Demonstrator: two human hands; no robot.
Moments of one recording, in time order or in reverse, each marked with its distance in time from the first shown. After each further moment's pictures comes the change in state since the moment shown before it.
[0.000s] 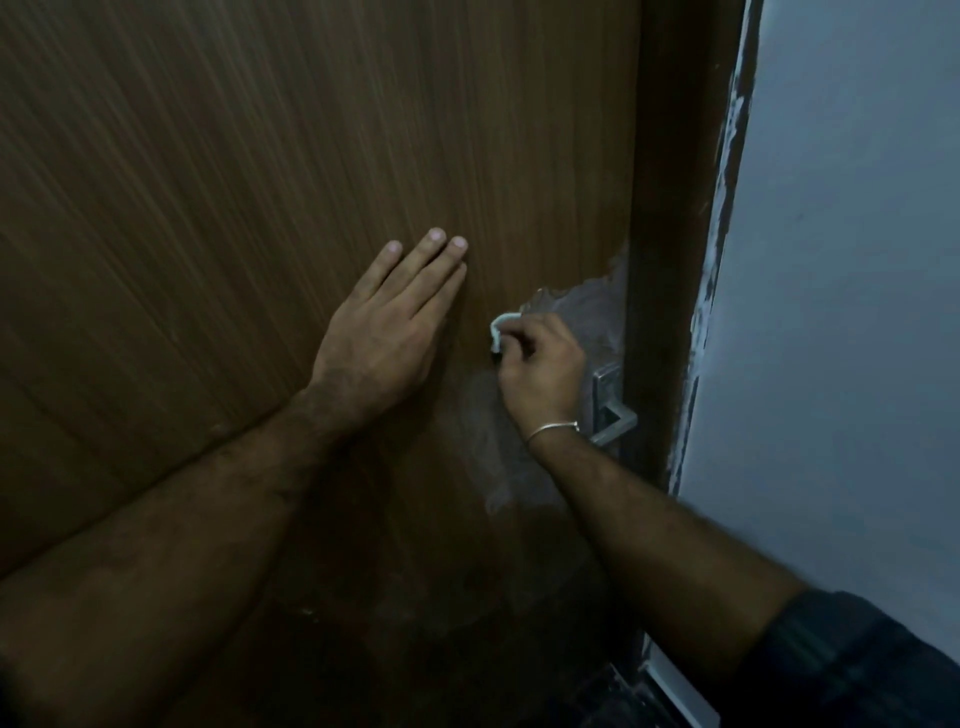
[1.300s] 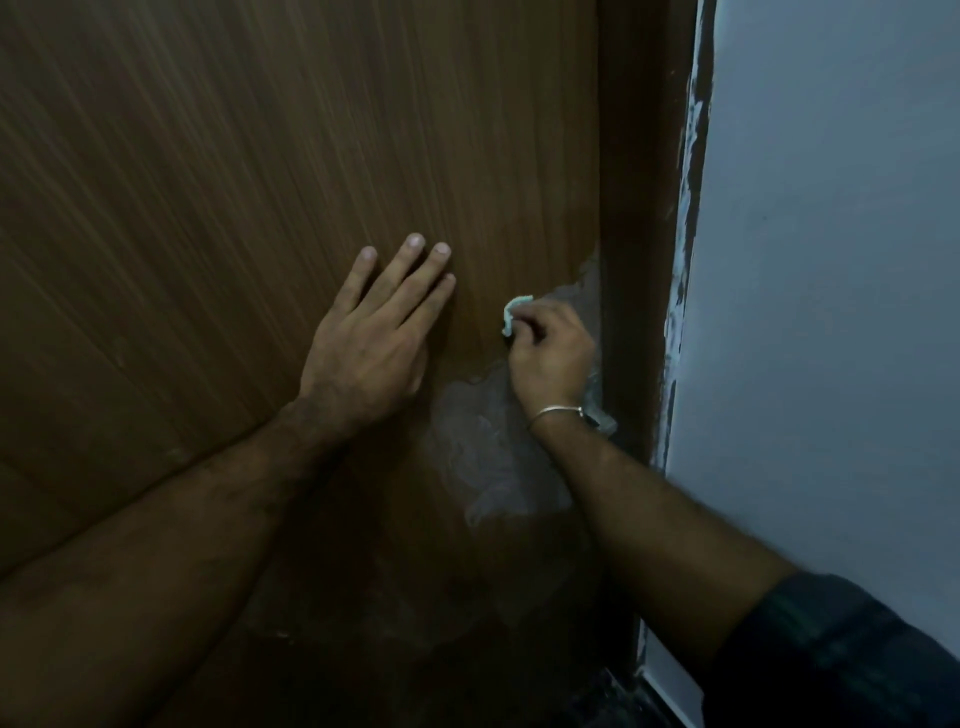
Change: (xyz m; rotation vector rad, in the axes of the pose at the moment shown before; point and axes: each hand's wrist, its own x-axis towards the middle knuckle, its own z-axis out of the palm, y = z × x) left_hand 0.014 0.016 0.000 -0.006 -0.080 -0.003; right_hand 0.030 0.022 -0.016 -0.006 0.113 0.050
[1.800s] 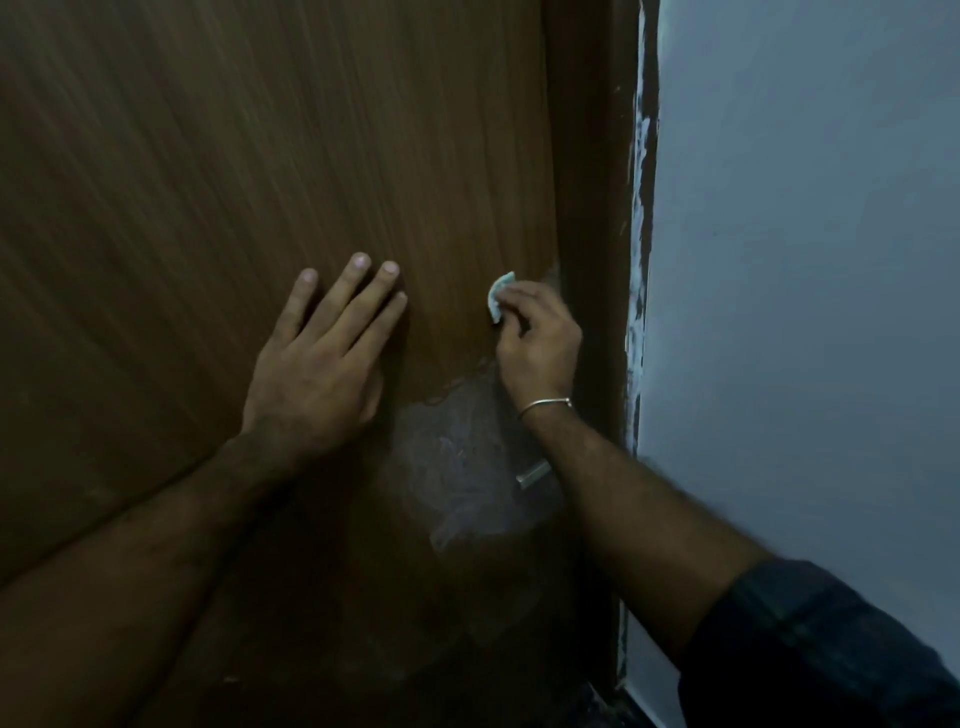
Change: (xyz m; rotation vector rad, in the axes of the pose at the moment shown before) left_hand 0.000 0.002 0.009 0.027 0.055 -0.023; right_hand 0.039 0.021 -0.011 -0.008 0.017 -0.127
